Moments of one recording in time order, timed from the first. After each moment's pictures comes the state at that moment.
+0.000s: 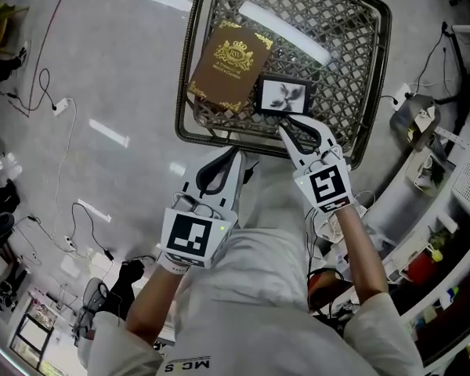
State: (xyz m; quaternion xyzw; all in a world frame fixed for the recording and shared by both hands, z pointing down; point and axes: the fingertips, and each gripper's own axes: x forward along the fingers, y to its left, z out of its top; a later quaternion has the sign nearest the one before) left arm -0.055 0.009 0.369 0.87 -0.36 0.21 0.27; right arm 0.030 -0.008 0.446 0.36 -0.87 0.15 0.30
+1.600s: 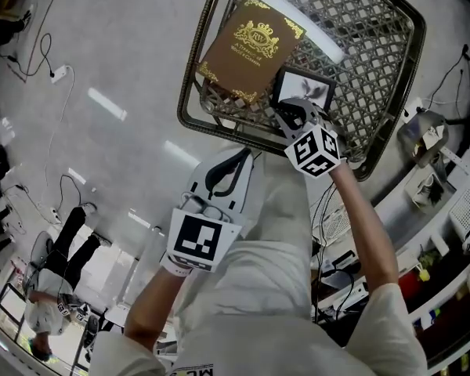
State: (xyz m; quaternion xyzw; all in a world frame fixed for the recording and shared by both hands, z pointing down) left arm -0.062 0.026 0.421 0.84 -0.39 0.21 0.32; right arm -0.004 -0.002 0.610 0.19 -0.87 0.10 0.44
